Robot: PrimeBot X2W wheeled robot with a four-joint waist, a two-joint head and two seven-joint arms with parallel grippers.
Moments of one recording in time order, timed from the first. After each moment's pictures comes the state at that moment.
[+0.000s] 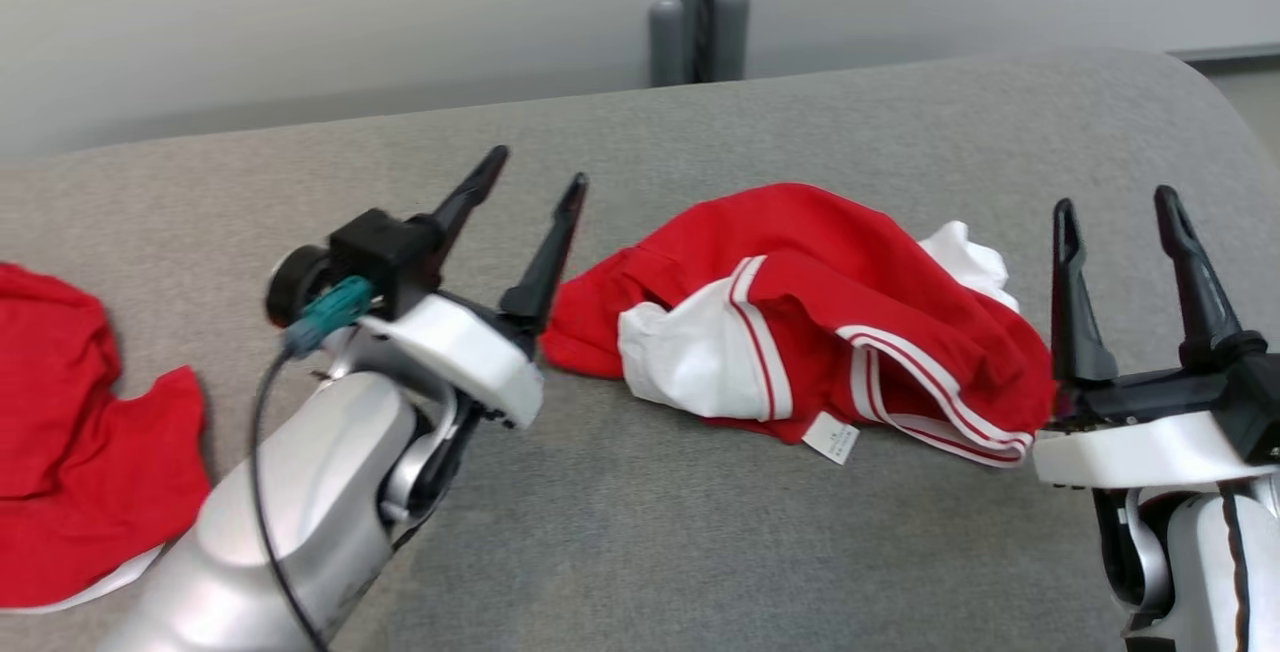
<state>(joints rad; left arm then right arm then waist) -0.69 0.30 -0.82 0.37 -0.75 0.11 -0.26 -0.24 -0.05 -0.03 0.04 0.04 0.13 -0.26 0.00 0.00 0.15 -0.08</state>
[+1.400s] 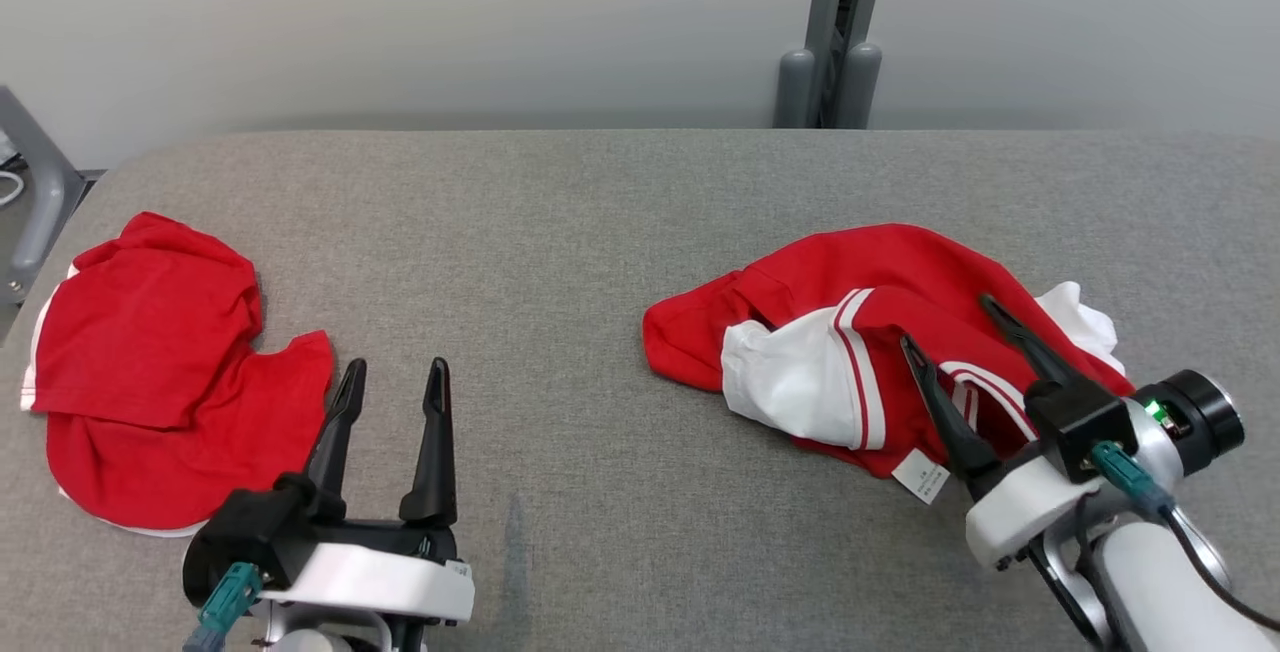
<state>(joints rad) -0.03 0.05 -0.15 0.08 -0.31 0.02 -0.26 -0.25 -0.22 0.29 0.21 0.02 0.13 -0.18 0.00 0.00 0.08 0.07</state>
